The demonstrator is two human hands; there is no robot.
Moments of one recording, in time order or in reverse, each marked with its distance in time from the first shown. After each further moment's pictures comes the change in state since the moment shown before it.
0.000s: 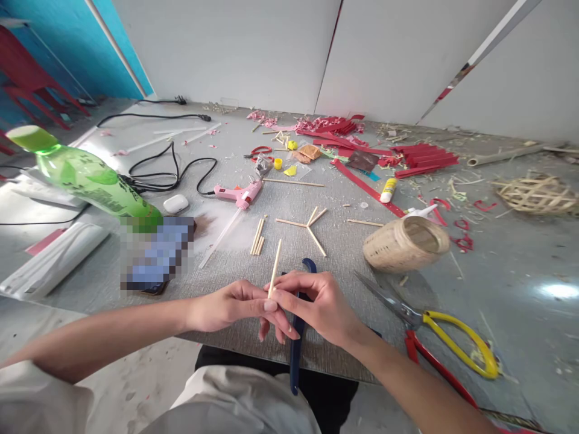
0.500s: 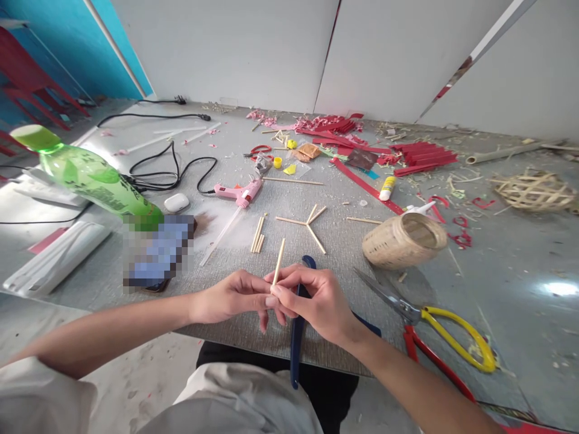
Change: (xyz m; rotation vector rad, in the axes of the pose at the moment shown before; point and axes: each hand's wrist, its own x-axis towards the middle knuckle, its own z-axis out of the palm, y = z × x) left_hand 0.004 -0.005 -0.002 -0.031 0.106 0.029; right_hand -0.001 0.001 0.008 0.031 0.083 -0.056
